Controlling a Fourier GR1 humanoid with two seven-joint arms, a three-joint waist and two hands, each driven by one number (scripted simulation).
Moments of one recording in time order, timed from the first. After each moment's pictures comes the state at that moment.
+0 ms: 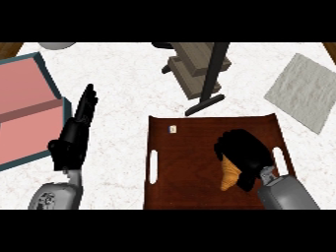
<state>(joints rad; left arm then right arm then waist) -0.14 0.02 -0.06 -1.55 -0.17 0.15 0.03 -0.22 -0.23 0.37 -1.45 1.32 0.39 -0.16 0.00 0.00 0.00</state>
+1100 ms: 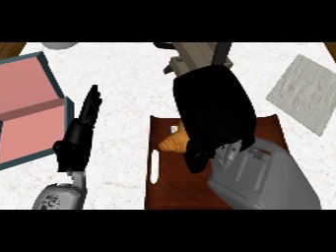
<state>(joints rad) -0.13 0.01 -0.08 -1.57 -0.18 0.16 0.06 -0.82 -0.01 0.37 -1.78 1.04 0.97 0.75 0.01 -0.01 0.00</state>
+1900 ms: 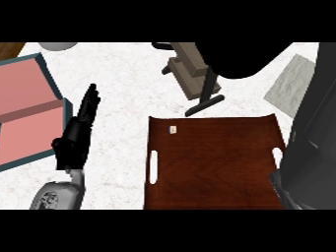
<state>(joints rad) -0.14 0.02 -0.07 -1.55 -0.18 0.16 0.04 -1.48 -0.01 -0.15 -1.62 0.89 1.11 0.85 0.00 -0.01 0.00</state>
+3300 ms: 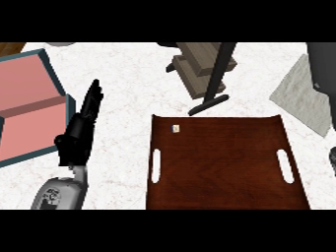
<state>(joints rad) -0.17 0.02 -0.09 -1.55 -0.17 0.17 0.06 -1.67 -0.23 -0.18 -0.86 1.02 0.63 0.63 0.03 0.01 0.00</state>
